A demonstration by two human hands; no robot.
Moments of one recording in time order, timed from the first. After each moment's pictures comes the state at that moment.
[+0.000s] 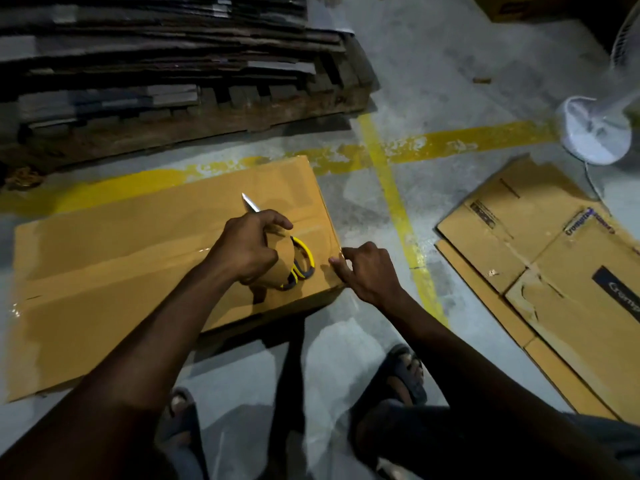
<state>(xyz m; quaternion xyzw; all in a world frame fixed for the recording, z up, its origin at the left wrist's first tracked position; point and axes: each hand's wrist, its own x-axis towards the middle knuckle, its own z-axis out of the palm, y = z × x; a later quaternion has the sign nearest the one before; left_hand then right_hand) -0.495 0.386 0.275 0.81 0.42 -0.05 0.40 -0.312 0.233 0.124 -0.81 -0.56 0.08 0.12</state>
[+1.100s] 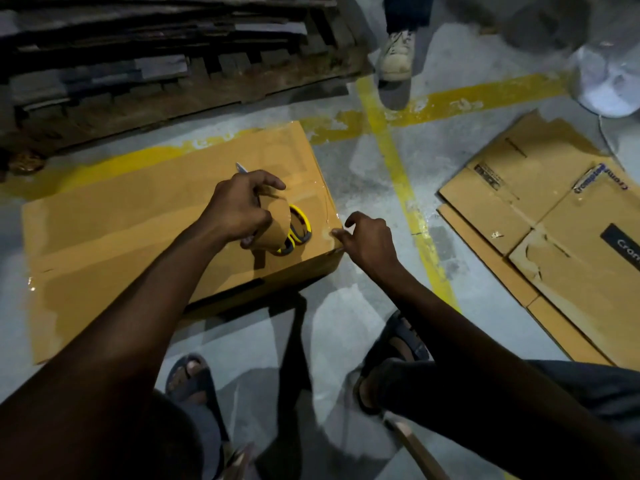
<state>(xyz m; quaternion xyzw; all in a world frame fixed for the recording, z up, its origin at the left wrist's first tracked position) -0.501 0.387 0.269 0.81 0.43 -0.02 0.41 -0.333 0.225 0.135 -0.88 -0.38 0.19 0.19</state>
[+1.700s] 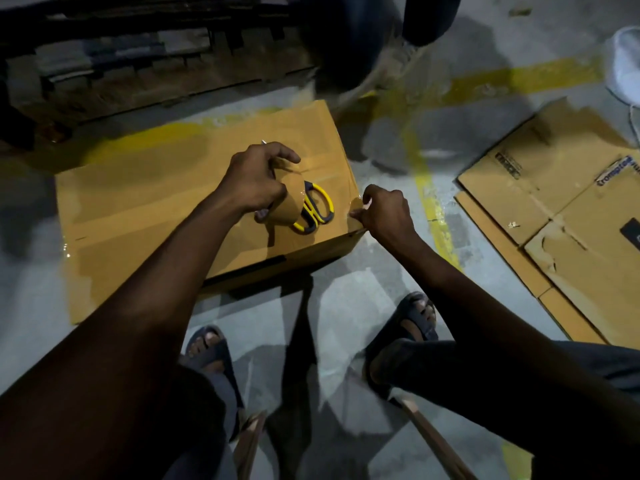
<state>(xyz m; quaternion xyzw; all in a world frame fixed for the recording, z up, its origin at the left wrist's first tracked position) -0.514 0.397 0.277 0.80 0.44 0.00 0.42 -0.332 0.241 0.156 -0.88 -0.38 0.21 0.17</state>
